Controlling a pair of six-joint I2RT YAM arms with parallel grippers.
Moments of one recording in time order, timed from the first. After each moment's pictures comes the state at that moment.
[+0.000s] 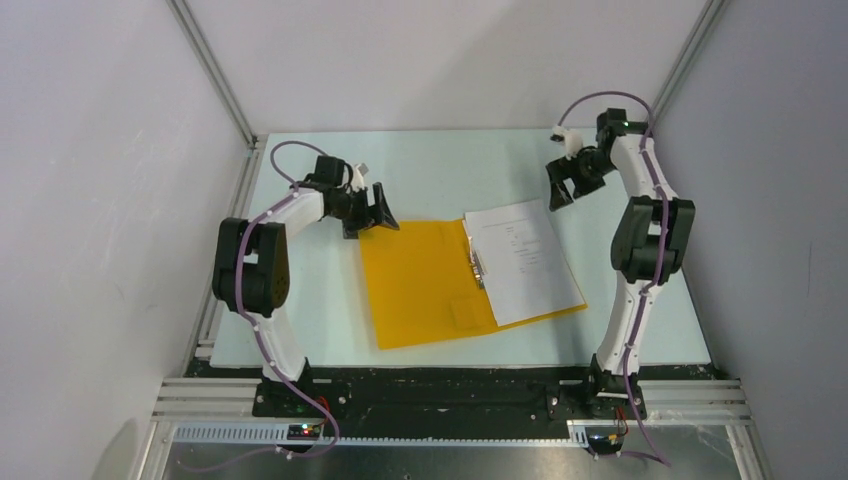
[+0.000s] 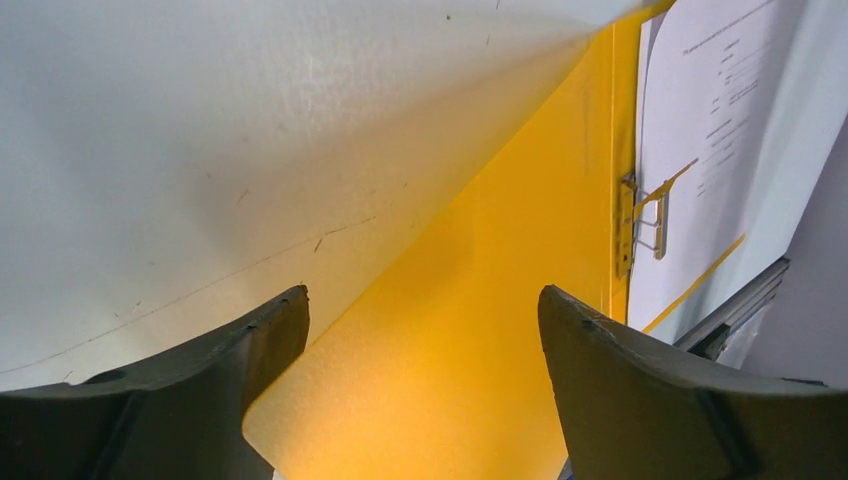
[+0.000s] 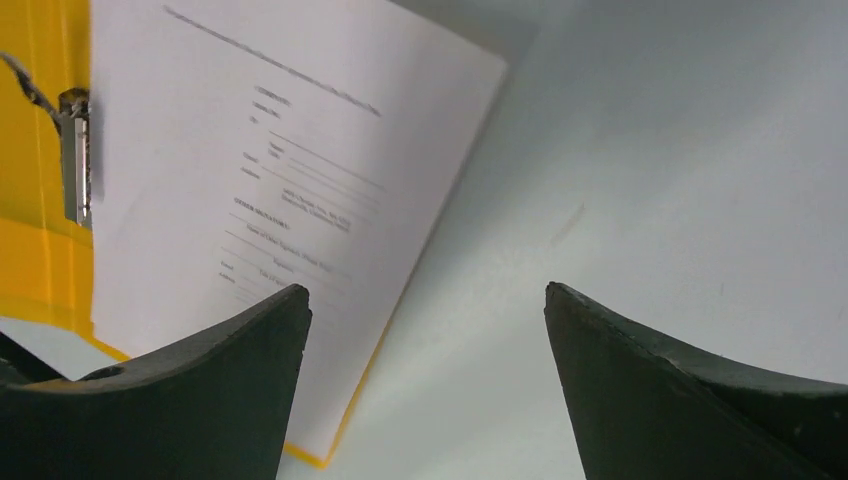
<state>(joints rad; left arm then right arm) -0.15 1.87 1.27 -0.46 0.53 -0.35 -0.09 2.14 1.95 -1.13 -0.46 -0.57</state>
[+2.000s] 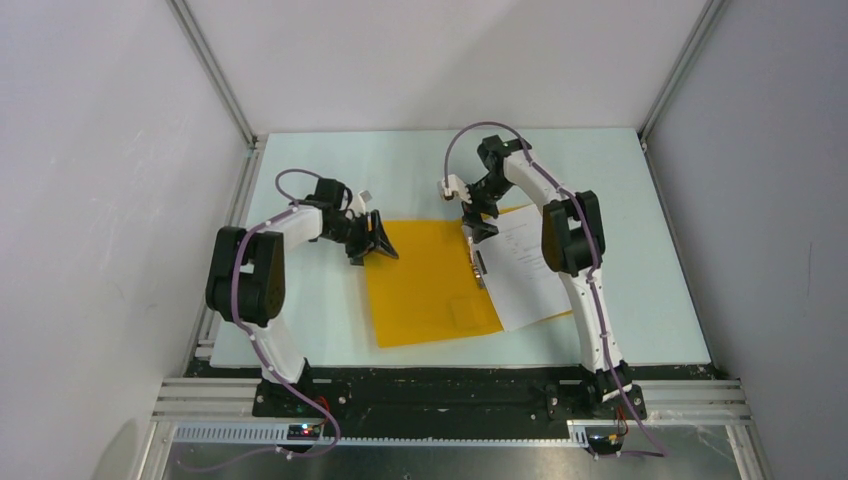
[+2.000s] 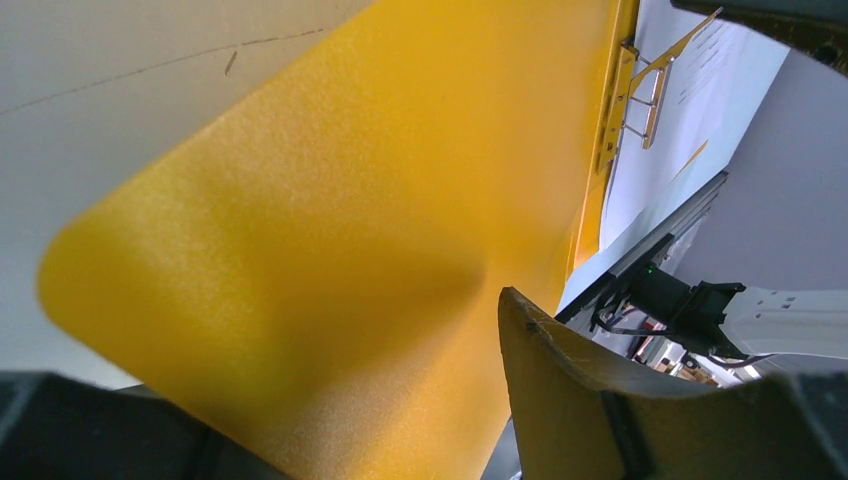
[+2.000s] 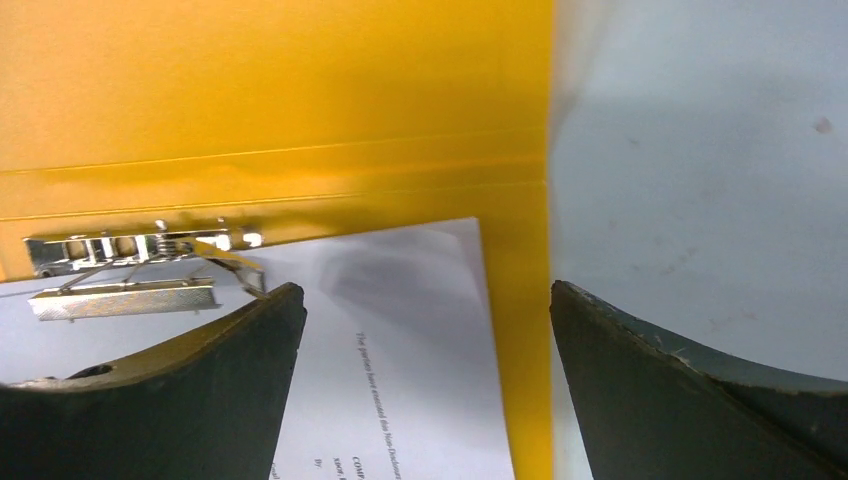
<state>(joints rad) -0.16 1.79 1.08 -0.51 0.67 -0.37 0.38 2.46 2.19 -1.23 -0.62 -1.36</state>
